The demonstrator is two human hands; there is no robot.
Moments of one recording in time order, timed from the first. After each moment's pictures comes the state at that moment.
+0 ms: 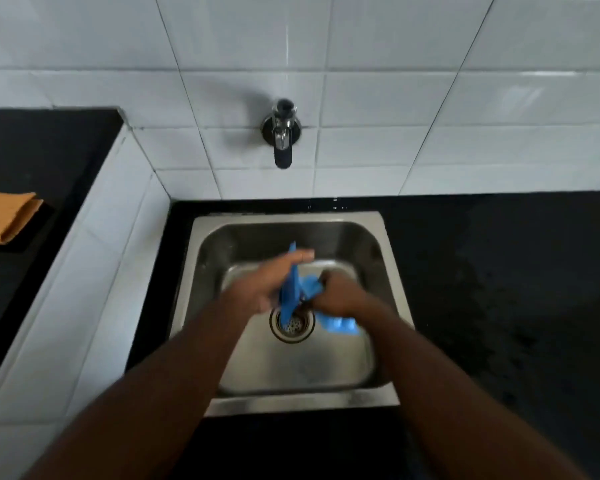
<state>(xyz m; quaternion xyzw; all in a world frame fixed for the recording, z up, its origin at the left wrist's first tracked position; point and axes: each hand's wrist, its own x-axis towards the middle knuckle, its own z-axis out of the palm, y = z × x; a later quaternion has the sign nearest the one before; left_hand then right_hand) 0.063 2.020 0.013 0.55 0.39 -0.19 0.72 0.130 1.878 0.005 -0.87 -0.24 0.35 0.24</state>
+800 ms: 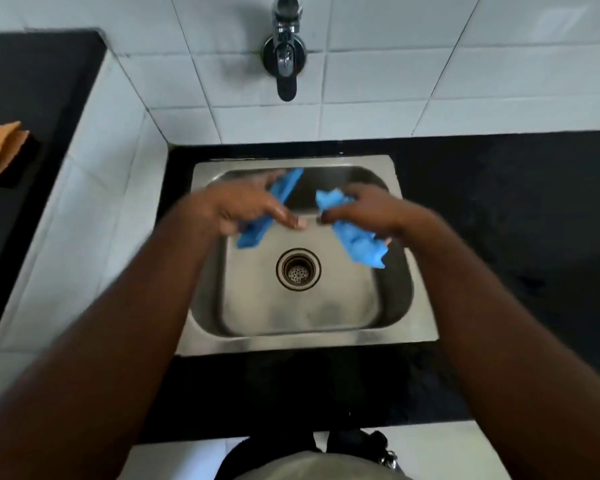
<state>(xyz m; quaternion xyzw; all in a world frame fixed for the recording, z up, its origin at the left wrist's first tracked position) 0.036 2.066 0.065 0.72 0.21 -0.16 0.65 0.140 1.856 0.080 -0.84 -0.22 0.37 0.32</state>
